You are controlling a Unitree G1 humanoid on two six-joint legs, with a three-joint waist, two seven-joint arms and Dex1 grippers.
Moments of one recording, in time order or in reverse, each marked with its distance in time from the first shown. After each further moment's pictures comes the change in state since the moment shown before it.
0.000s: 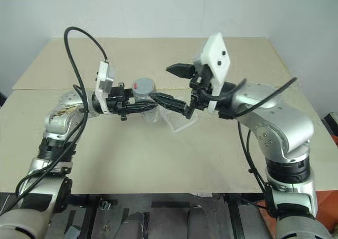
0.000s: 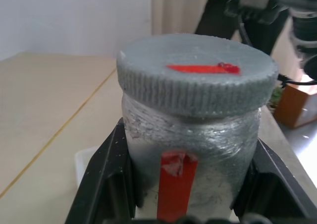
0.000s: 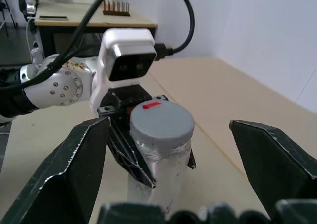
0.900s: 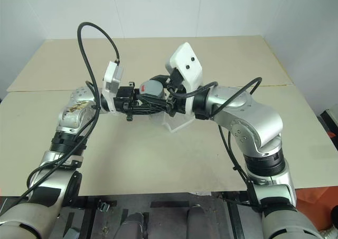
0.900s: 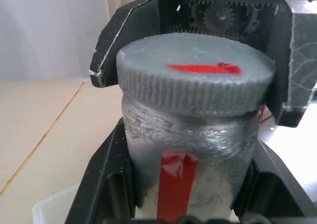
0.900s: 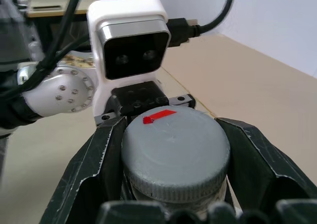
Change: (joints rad) left arm -0.052 -0.050 -0.019 0.069 0.016 -0.076 -0.155; right arm -0.053 0.083 0.073 0.078 -0.064 0.034 0.070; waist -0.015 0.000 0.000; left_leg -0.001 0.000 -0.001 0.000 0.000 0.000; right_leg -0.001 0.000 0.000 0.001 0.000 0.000
